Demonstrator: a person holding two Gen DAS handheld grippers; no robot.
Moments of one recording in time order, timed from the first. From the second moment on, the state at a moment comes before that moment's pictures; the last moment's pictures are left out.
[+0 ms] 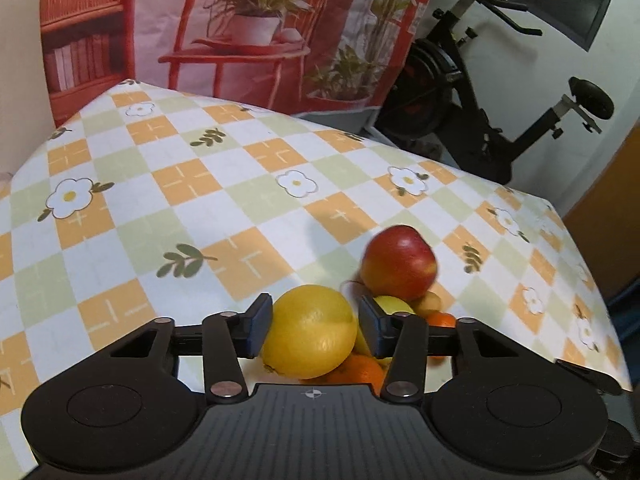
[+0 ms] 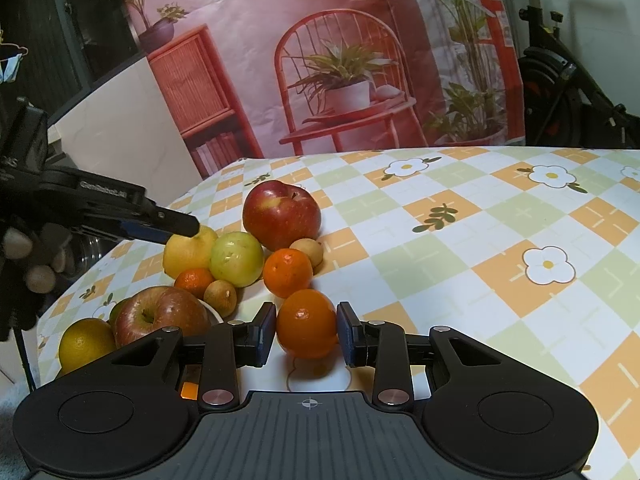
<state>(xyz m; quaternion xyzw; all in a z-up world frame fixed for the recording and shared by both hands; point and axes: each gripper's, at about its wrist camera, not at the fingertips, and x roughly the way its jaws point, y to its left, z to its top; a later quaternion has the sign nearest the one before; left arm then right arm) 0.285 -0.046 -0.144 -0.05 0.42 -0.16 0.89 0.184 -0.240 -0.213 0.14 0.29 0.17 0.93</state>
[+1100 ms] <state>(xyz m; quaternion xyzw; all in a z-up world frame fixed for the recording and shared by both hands) 0.278 -0.065 -0.155 -0.02 0.49 -0.20 0.85 0.182 -0.242 -0.211 0.14 0.29 0.17 0.93</state>
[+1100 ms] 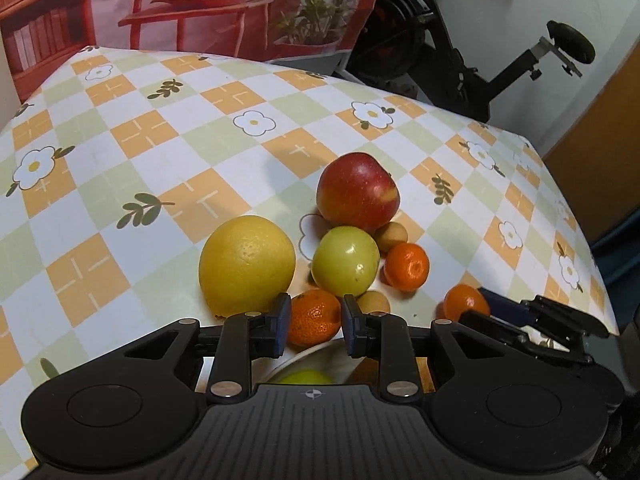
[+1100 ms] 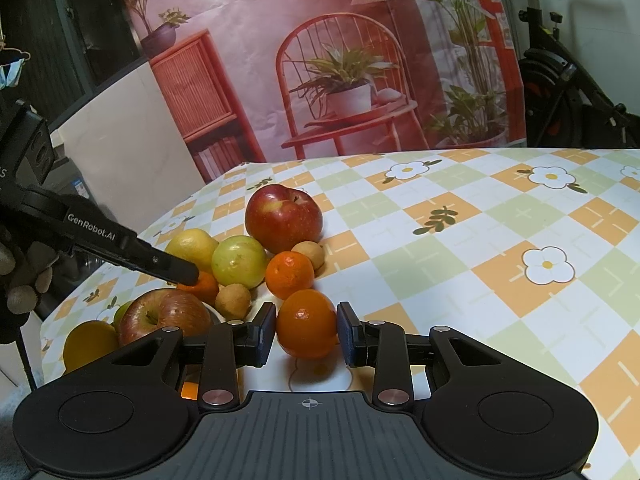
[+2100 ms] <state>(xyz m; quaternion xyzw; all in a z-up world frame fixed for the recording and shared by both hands) 0.247 -0.061 -0.131 -0.03 0.43 -0.21 0.88 0.181 -0.242 -0.209 0.14 0.29 0.17 0.93</state>
